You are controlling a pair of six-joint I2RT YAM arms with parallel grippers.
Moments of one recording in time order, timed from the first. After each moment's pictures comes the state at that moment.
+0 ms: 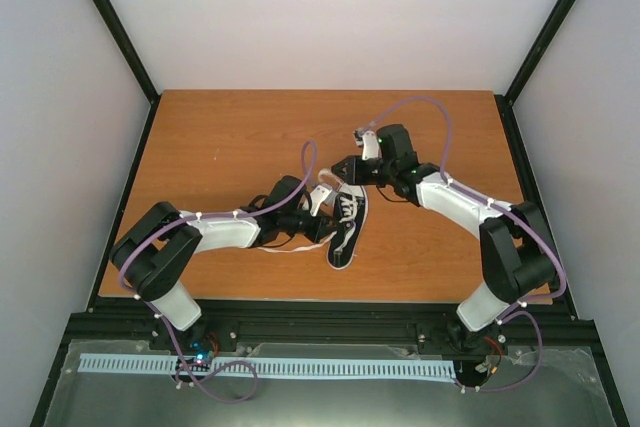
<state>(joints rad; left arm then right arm) -0.73 1.63 0.73 0.22 0.48 -0.33 0.47 1.61 1.04 -0.07 -0.51 0.46</state>
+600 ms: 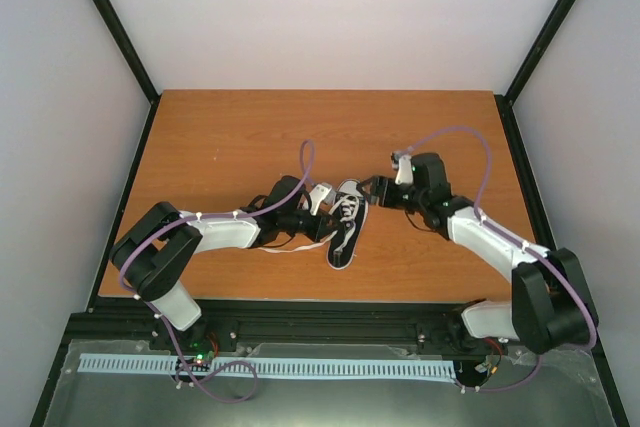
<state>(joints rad) -0.73 1.63 0.72 0.24 0.49 -0.36 0.38 1.34 0.77 -0.05 -0.44 0.51</state>
